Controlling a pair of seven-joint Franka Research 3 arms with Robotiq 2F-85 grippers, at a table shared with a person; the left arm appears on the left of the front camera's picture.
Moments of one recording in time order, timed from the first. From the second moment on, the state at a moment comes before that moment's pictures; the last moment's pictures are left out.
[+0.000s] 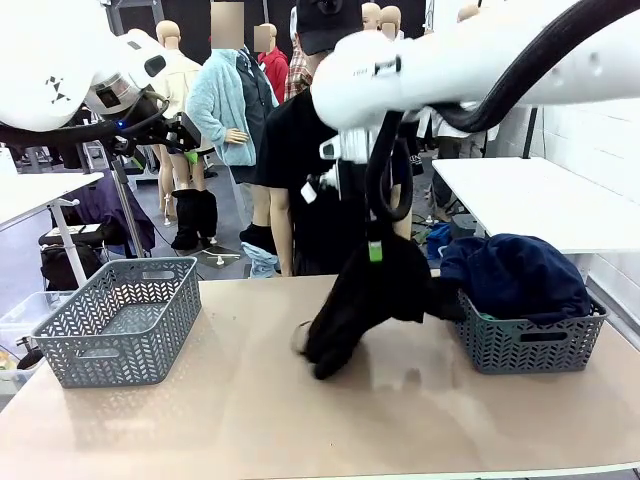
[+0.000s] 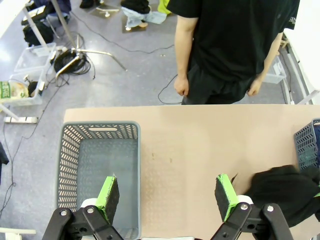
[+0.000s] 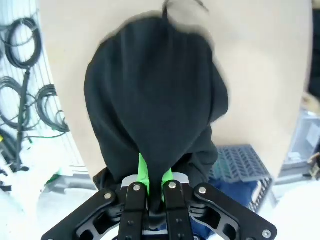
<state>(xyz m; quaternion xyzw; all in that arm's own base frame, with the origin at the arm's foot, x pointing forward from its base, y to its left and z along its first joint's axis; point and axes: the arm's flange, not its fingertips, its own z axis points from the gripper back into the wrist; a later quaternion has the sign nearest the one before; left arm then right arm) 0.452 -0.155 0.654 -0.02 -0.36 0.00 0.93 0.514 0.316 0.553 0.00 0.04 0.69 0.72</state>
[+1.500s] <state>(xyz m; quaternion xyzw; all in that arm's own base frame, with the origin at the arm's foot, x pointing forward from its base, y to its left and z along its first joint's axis) 0.452 -0.155 0.654 -0.02 -0.36 0.00 0.93 0.458 0.318 0.700 -0.08 -0.04 0.68 0.73</state>
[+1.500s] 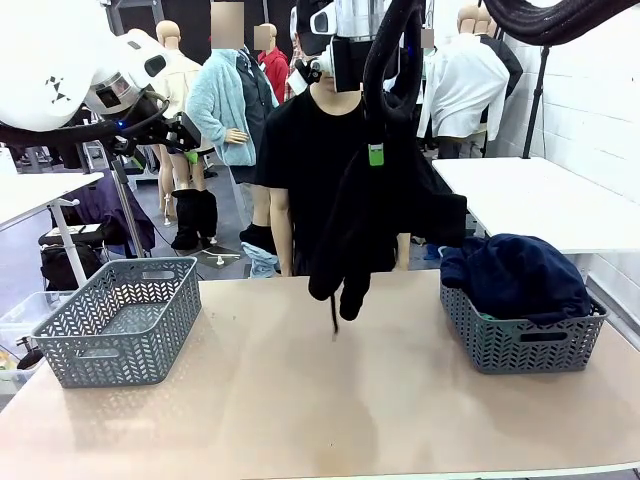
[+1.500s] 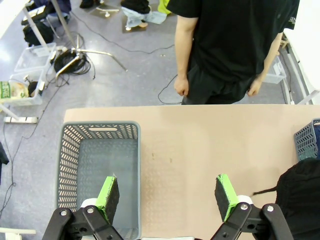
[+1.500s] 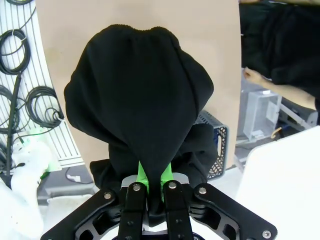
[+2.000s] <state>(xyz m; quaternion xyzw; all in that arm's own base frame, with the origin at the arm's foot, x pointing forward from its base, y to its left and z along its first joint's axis) 0.452 -0.155 0.654 -0.02 -0.36 0.00 0.93 0.458 0.318 0.700 -0.08 -0.04 0.68 0.73</state>
